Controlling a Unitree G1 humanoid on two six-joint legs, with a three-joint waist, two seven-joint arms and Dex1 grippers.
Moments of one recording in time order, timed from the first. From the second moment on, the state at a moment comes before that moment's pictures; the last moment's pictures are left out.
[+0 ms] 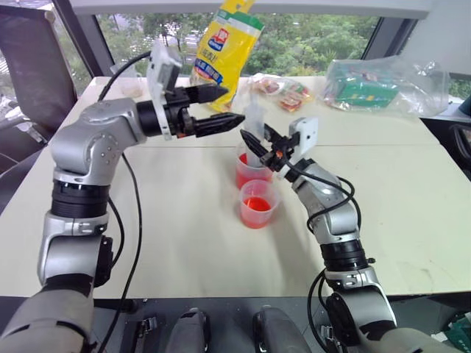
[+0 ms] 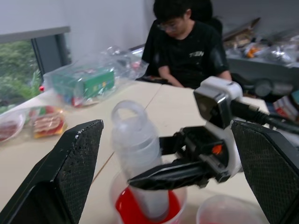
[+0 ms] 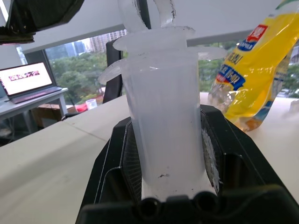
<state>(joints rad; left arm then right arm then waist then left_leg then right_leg) -1.00 0.55 0.00 0.09 -0.64 0.70 -1.00 -0.62 -0.13 0.01 0.10 0.23 0.14 0.52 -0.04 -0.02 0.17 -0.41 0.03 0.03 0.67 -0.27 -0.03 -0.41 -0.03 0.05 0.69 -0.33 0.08</state>
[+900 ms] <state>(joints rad) -1.10 0.39 -0.03 0.36 -0.53 0.67 -1.02 -0.61 -0.15 0.03 0.08 0.22 0.14 0.53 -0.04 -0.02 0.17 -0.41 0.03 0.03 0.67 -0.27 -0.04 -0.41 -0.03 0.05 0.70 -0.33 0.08</state>
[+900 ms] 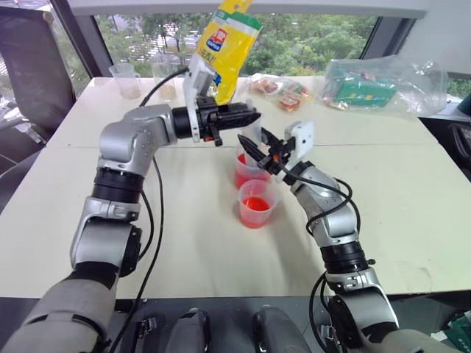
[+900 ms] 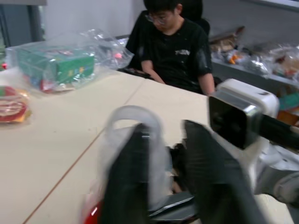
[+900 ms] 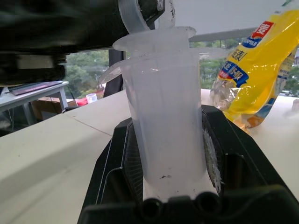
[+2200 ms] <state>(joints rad) -1.18 0.38 -0.02 0.41 -0.49 0.66 -1.05 -0.60 -0.16 0.02 0.07 0.28 0.17 0.56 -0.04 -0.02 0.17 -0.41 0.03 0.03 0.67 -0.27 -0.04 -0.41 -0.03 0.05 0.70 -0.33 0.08</state>
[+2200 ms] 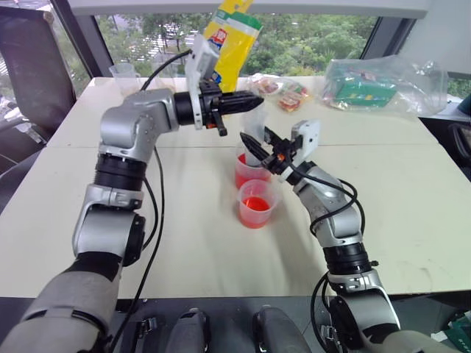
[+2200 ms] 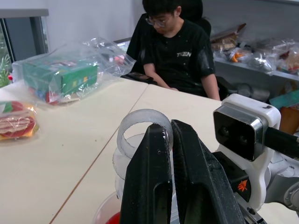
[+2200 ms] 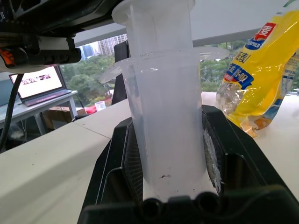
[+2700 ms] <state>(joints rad) -1.14 0.42 -0.01 0.28 -0.51 0.67 -1.07 -0.65 -0.18 0.02 0.00 0.32 0.30 0.56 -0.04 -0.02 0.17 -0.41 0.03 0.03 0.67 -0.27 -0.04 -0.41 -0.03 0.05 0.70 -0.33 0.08</state>
